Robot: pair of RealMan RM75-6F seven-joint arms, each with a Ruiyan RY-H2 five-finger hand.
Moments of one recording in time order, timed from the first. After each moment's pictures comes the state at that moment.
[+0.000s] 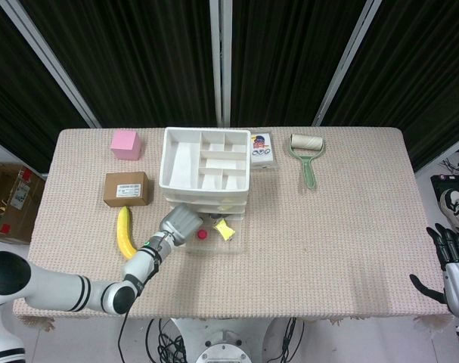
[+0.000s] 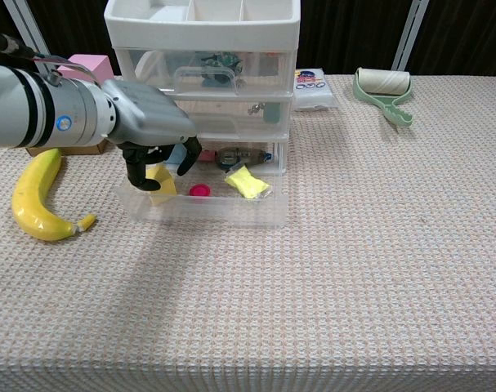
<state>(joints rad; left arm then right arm) -1.24 -1.45 0.05 -1.73 0.49 0.91 1.04 -0.02 -1.14 0.04 -1.46 -1.55 1.57 0.17</state>
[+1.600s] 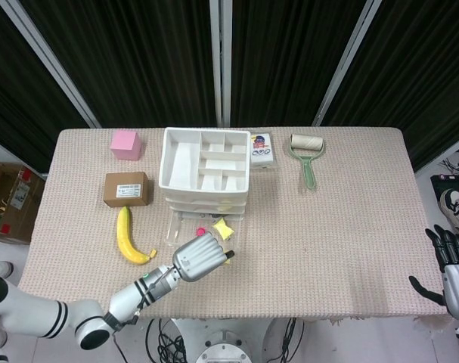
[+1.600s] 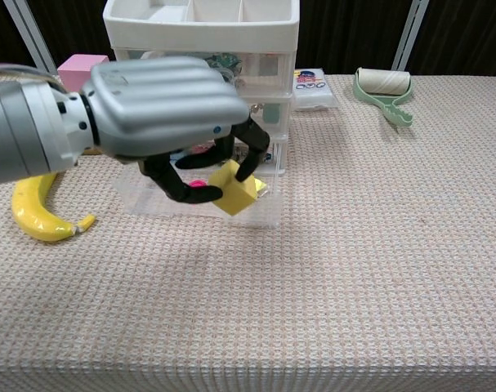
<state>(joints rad) -1.02 -1.45 0.11 -1.84 1.34 1.10 0.63 -0.03 -1.14 0.03 -1.48 -1.56 1.58 0.15</state>
